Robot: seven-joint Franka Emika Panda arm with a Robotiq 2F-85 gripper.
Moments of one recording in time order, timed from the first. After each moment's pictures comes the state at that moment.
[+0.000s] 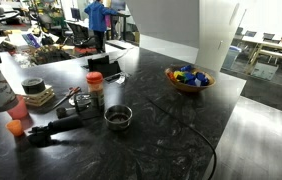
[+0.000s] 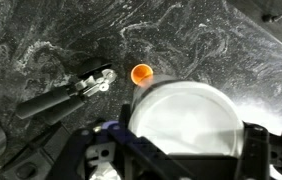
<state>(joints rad) 0.31 -0.14 0.33 -1.92 0.10 1.71 0.21</state>
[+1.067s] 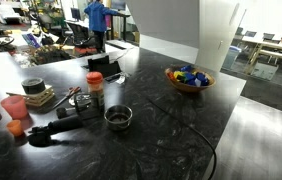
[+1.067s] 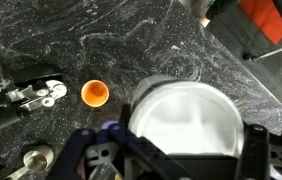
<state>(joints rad) 0.37 -0.04 0.38 -1.97 0.14 1.77 0.16</state>
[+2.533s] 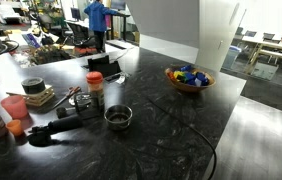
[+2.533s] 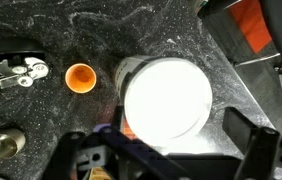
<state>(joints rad) 0.37 -0.05 0.37 -2.02 0.21 1.86 -0.03</state>
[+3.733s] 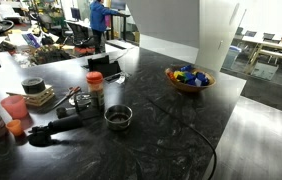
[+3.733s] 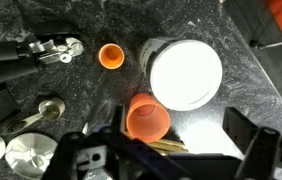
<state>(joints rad) 0.36 -0.12 0.36 -1.99 0.12 1.86 -0.01</state>
